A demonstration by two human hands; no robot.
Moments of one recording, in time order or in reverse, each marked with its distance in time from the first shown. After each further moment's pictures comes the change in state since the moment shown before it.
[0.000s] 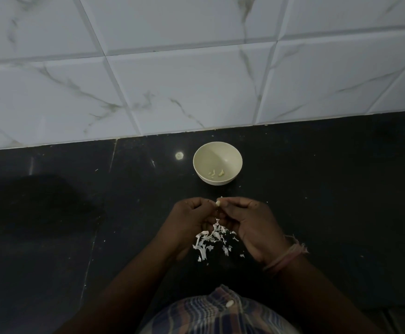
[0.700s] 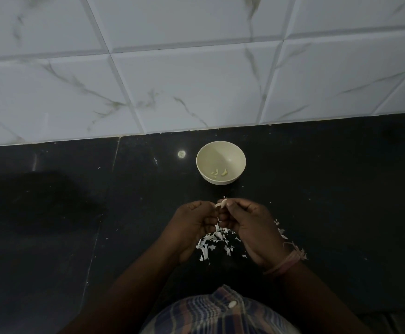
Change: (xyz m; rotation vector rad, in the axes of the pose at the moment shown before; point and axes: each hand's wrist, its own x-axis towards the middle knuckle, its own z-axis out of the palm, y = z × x) left_hand 0.001 -0.004 0.000 -0.166 -0.028 -0.080; right_hand 0.014 0.021 -0.003 -0.029 -0.012 -0.142
